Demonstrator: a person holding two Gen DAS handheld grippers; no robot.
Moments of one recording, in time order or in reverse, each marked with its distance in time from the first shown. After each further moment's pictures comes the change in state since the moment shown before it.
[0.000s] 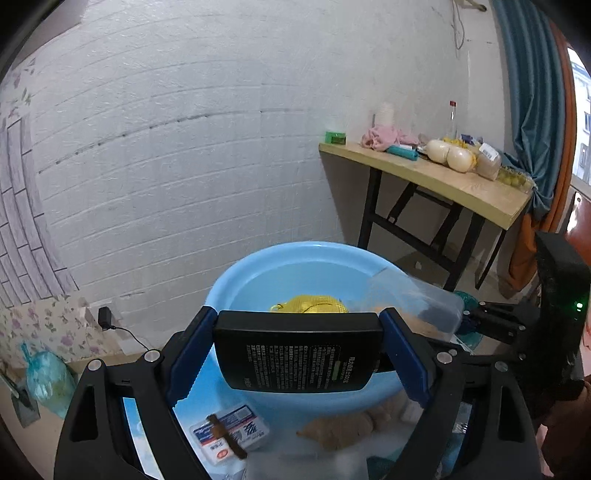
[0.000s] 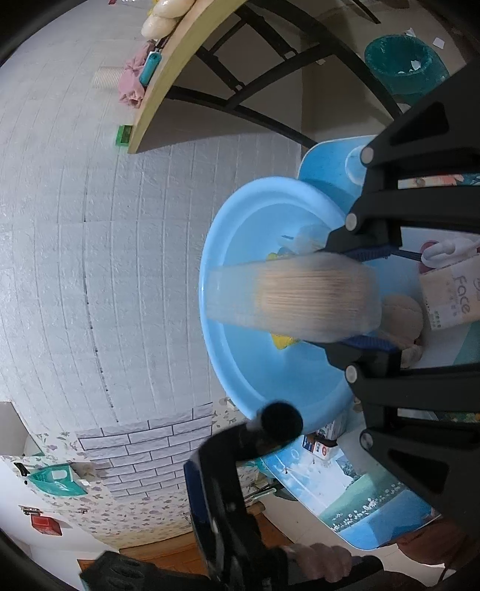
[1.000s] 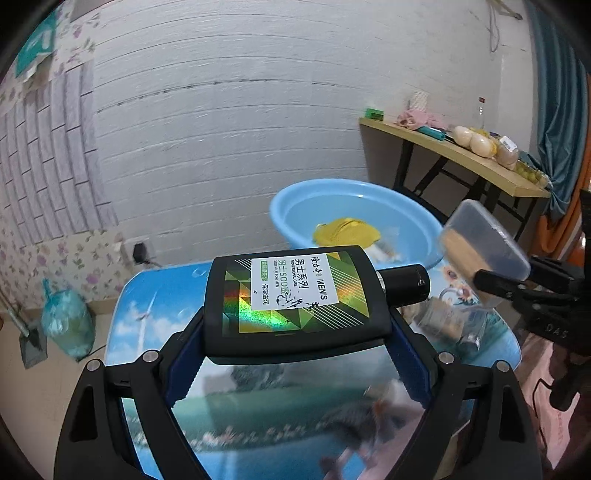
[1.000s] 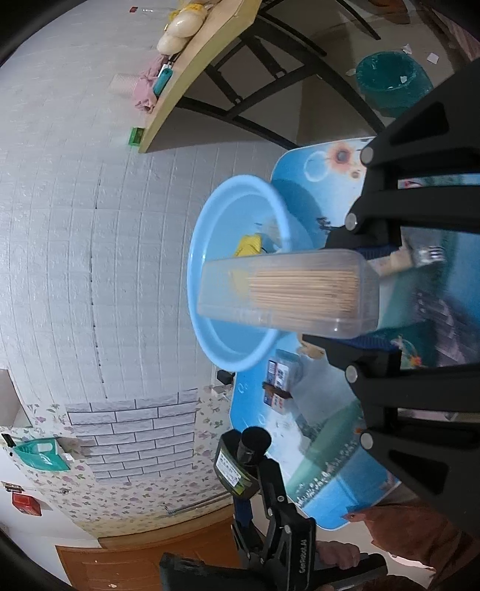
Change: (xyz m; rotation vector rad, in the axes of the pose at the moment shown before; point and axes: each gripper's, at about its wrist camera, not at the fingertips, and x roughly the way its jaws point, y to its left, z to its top) left arm -0.081 0.034 -0.096 -0.116 0.068 0.089; right arm -0.065 0.052 -0.031 -0.062 0.011 -0.031
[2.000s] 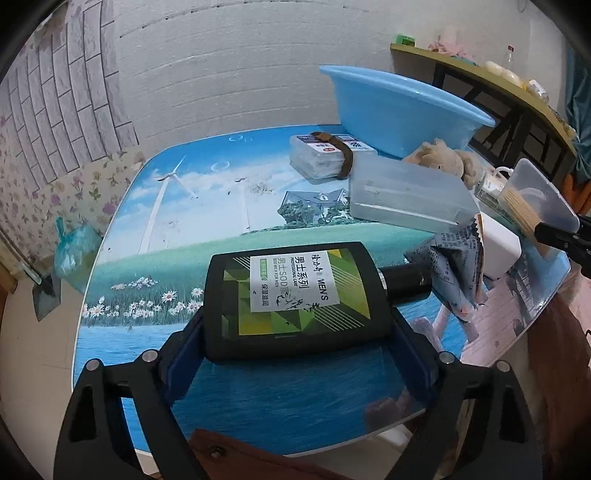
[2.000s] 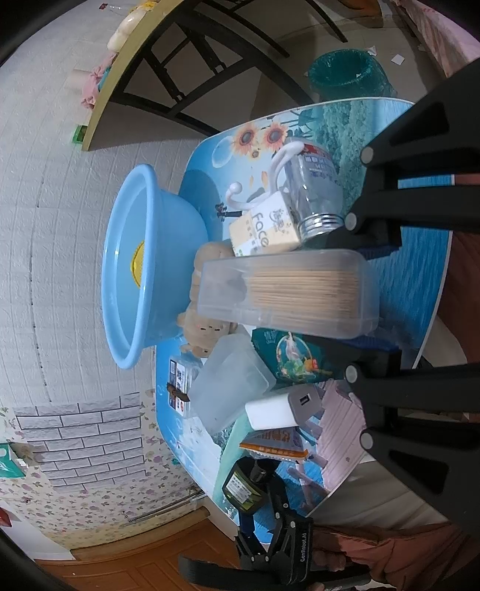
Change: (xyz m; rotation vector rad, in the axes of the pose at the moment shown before) left arm 0.020 0.045 -0.126 -0.039 0.226 0.089; right arm 0.012 0.016 -0.080 0.006 0.187 -0.021
